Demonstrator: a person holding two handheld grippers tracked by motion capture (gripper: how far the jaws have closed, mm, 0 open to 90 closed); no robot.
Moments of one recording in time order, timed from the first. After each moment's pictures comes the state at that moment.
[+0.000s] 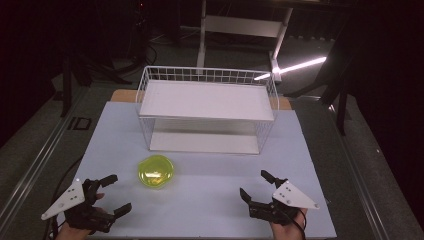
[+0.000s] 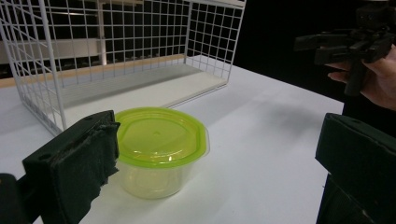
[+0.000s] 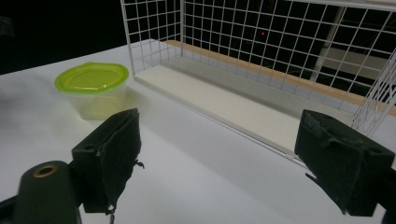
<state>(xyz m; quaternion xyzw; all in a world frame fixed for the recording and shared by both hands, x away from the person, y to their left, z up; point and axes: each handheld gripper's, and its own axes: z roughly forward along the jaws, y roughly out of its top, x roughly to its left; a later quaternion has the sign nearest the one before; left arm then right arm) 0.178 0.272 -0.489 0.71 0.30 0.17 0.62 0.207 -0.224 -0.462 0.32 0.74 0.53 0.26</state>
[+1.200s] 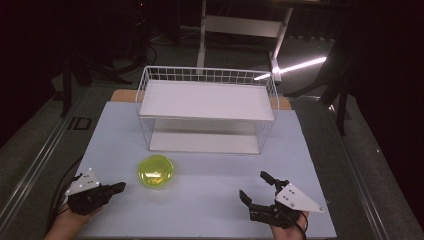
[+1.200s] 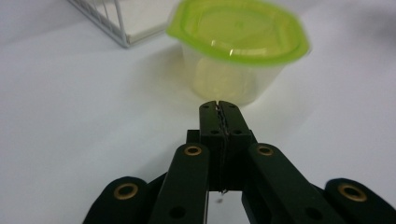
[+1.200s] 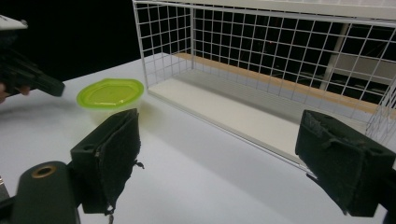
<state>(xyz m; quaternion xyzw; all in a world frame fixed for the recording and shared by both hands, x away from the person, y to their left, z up) 0.217 0.287 -0.516 0.81 0.36 0.16 0.44 0.198 -0.224 -0.454 0.32 0.72 0.56 0.25</state>
